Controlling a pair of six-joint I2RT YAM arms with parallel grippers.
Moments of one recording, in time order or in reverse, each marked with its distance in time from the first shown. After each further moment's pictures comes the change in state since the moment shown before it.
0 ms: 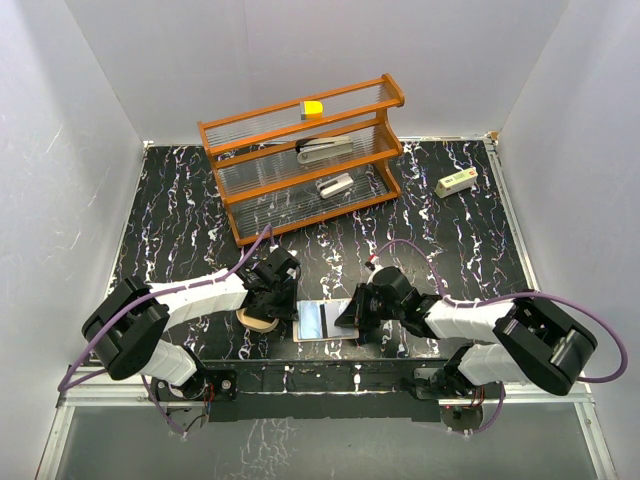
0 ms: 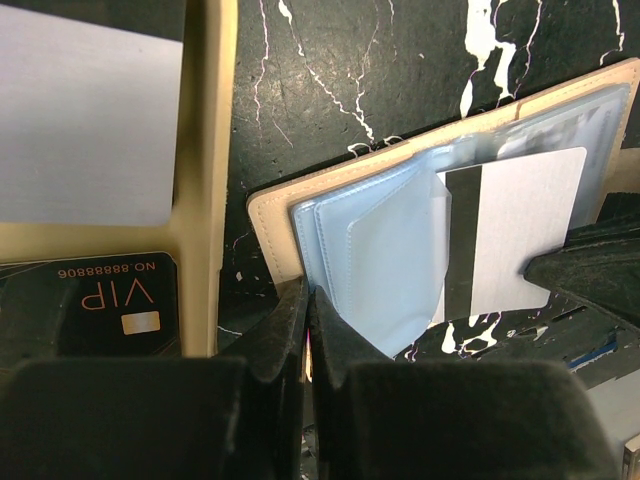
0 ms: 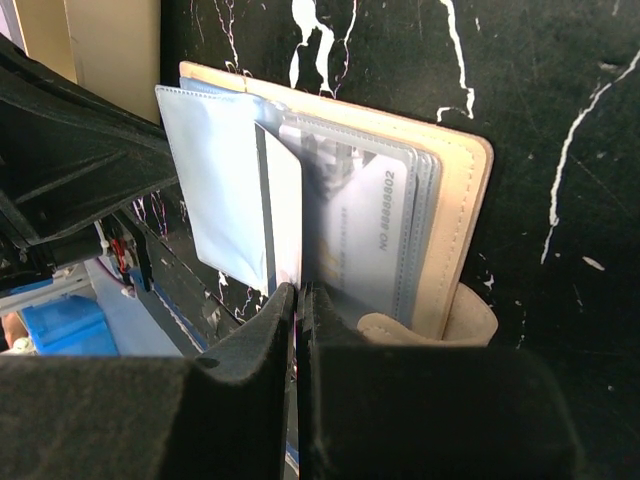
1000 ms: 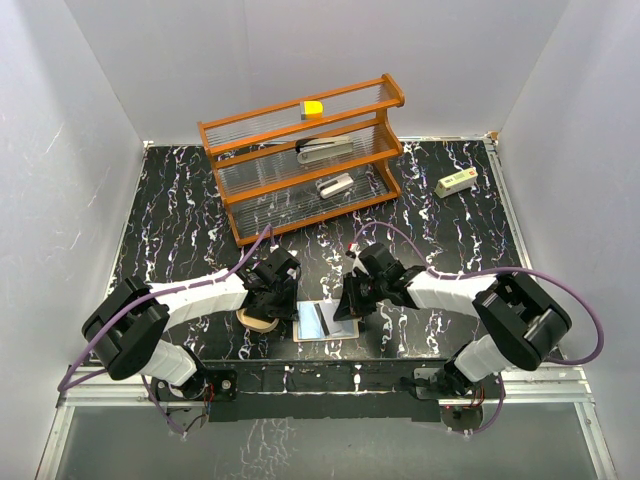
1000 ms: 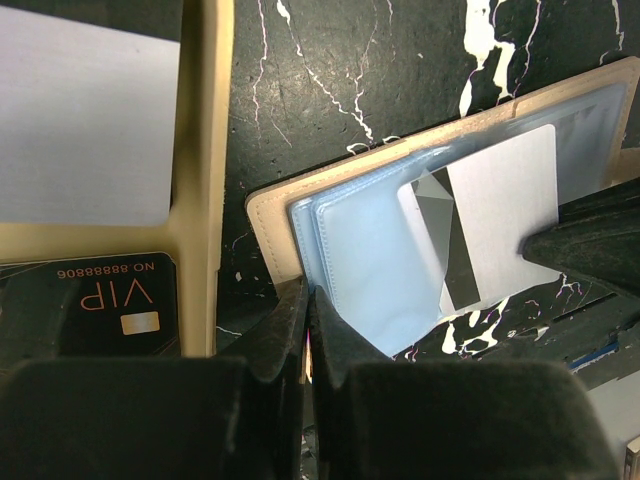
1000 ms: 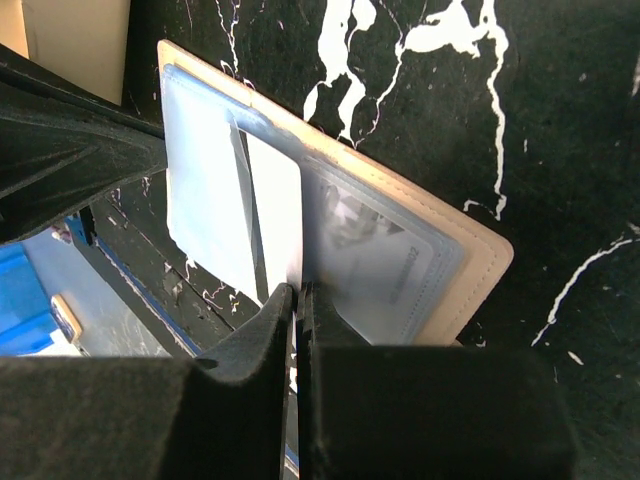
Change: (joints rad) left arm -0.003 0.000 0.000 0.001 -0.008 0.002; right arm -0.081 0.165 0.265 -0.323 -0.153 -0.309
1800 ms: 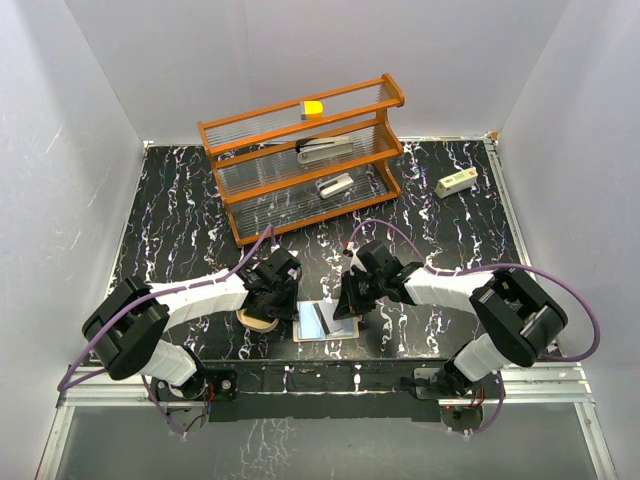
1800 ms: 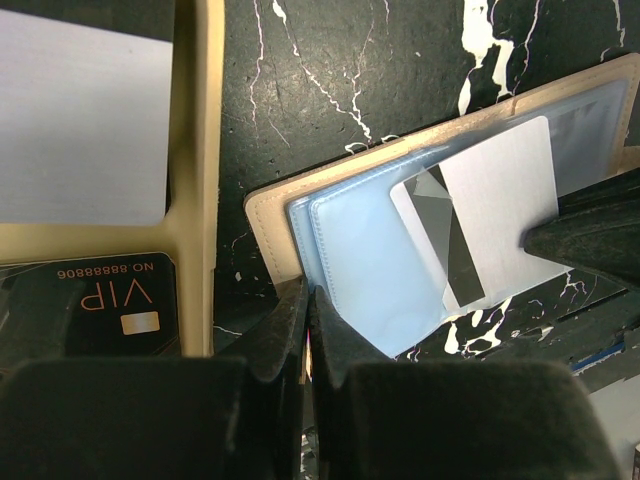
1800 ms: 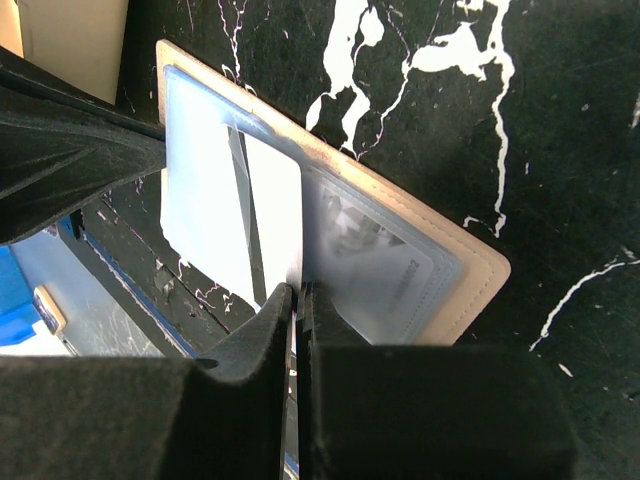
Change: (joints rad) left arm -0.005 0.000 0.003 -0.004 -0.011 0.010; right arm -0.007 0.031 0.043 -0.048 -0.010 -0.066
